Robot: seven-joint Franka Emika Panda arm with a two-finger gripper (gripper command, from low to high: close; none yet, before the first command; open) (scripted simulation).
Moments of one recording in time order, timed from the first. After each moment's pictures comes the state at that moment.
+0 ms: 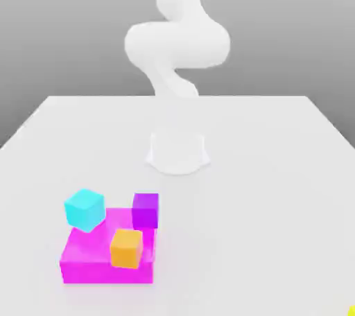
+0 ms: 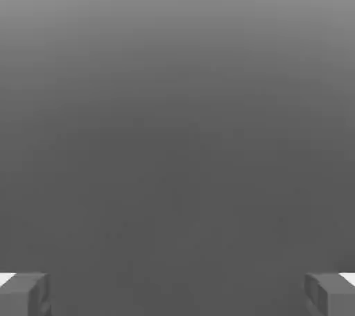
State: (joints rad) arm 0.00 -0.71 0.03 -2.28 0.00 2.31 0.82
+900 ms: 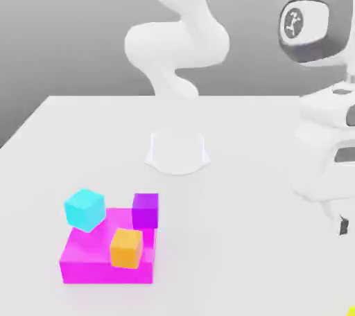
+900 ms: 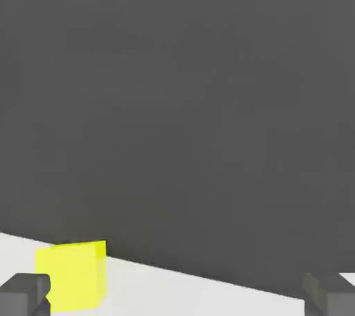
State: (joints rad) arm 0.17 0.28 0.25 -2.04 -0.19 2.45 1.09
